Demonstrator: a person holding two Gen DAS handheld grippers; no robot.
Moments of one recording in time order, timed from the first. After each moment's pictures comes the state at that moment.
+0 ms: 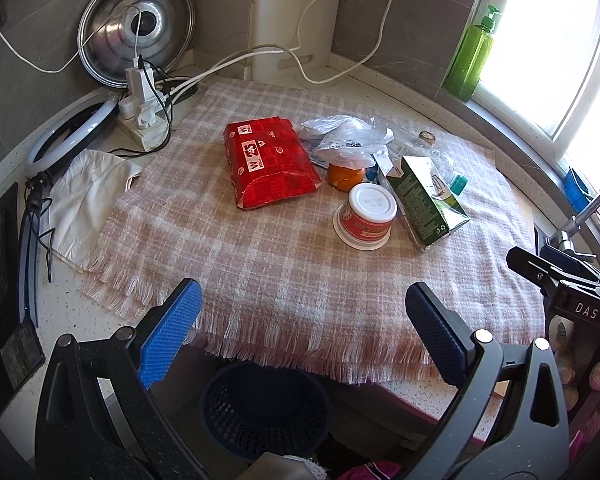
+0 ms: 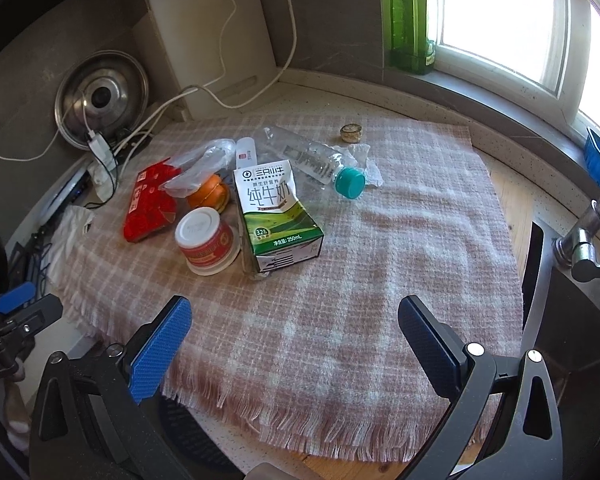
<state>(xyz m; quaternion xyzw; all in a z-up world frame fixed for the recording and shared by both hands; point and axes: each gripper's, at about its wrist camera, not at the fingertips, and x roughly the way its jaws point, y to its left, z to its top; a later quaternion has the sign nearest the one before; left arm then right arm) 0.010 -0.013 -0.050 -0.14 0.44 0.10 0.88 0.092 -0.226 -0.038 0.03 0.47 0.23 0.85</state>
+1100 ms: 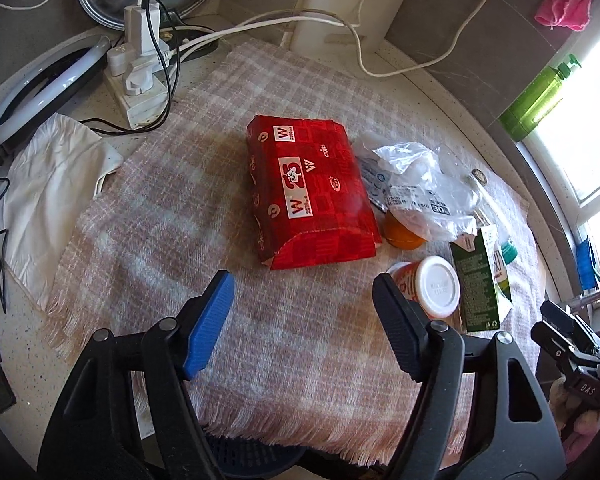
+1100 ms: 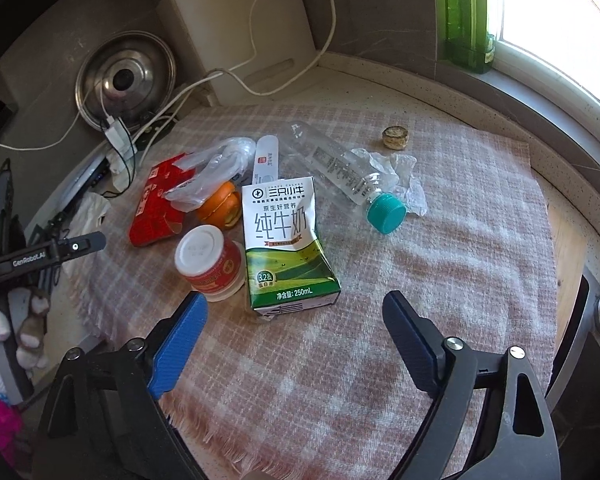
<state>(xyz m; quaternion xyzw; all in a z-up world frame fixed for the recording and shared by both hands) 0.108 0.079 -0.098 -0.25 0.48 0.11 0.83 0.160 -0.201 -0.058 0.00 0.49 0.31 0.81</state>
